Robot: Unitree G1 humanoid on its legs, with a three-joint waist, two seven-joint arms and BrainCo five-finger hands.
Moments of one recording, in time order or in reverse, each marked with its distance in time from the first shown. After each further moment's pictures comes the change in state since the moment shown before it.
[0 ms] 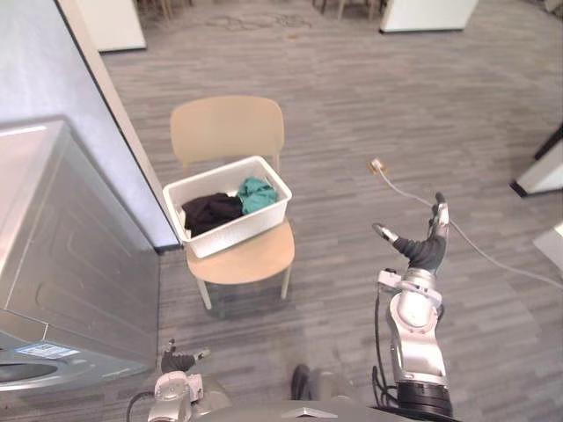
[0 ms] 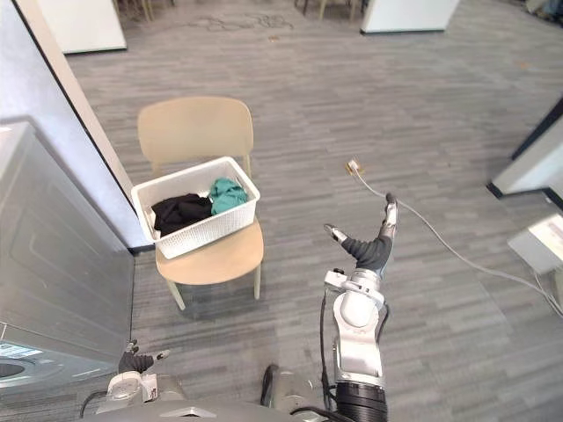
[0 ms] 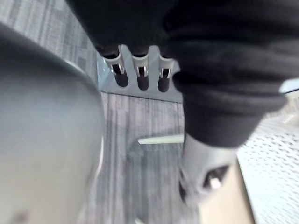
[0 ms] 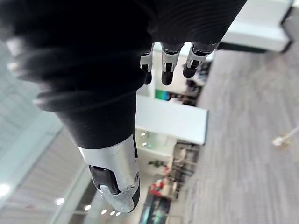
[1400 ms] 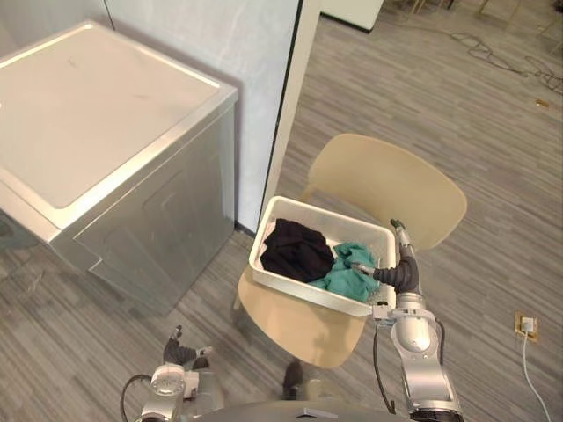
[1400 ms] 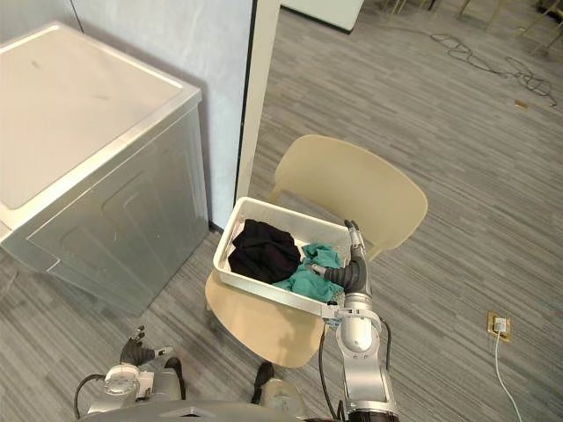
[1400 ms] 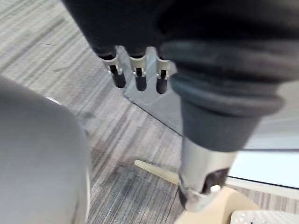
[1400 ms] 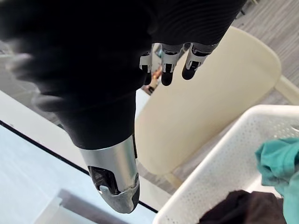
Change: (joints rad) left arm -0.018 0.085 -0.107 -0.027 0.055 -0.027 -0.072; right arm 0.133 -0.044 0.044 0.083 -0.133 0.026 0.203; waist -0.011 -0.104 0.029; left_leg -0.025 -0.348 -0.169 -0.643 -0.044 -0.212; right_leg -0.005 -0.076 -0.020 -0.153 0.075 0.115
